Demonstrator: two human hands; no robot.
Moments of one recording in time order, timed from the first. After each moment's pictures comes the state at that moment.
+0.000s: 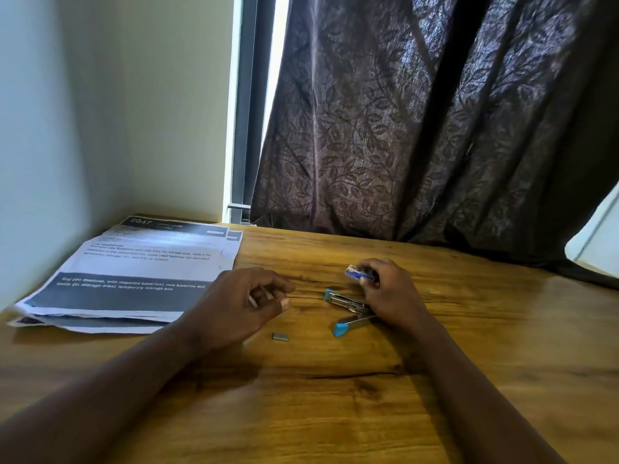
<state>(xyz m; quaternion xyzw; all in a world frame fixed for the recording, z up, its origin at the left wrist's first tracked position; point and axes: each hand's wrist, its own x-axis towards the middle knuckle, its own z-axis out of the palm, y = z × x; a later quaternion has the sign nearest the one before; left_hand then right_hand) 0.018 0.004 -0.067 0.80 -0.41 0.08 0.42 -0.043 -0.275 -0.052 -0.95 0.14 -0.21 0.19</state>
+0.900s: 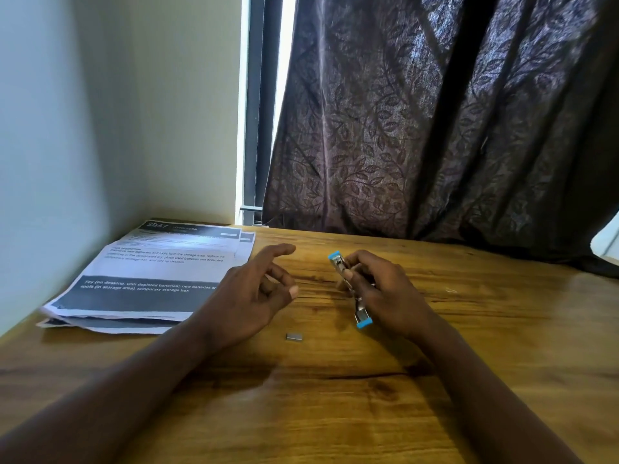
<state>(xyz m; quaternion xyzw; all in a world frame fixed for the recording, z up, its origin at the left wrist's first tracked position) 0.014 0.006 -0.061 0.79 -0.39 0.08 0.47 -0.070 -0.225 -0.031 -0.92 0.00 -0.18 0.35</state>
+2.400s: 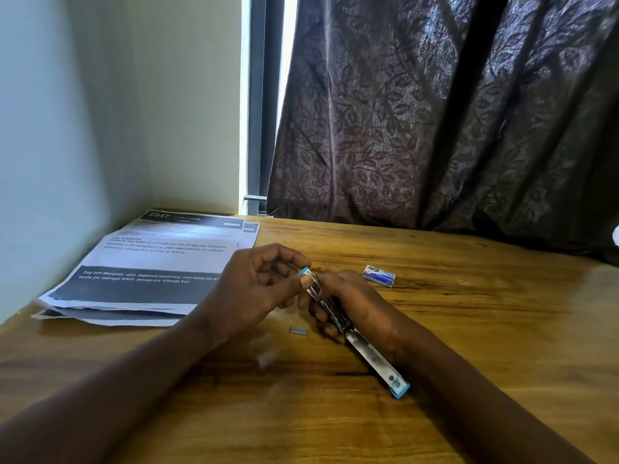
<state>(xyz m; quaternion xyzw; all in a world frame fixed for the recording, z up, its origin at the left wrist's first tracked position) 0.007 -0.002 -0.058 0.69 -0.37 0.00 0.63 -0.064 -0.173 -0.045 -0.77 -0.04 0.02 0.63</state>
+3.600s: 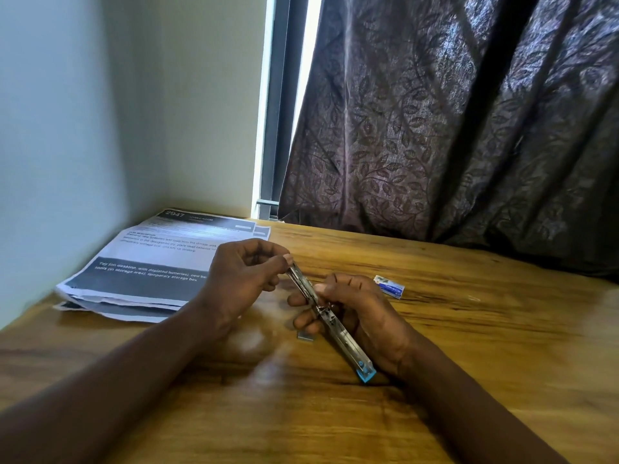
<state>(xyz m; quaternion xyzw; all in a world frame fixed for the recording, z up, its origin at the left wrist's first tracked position) 0.023 0.008 -0.055 0.69 -0.21 0.05 0.69 -0.068 -0.167 -0.044 -0.62 -0.07 0.03 0.78</state>
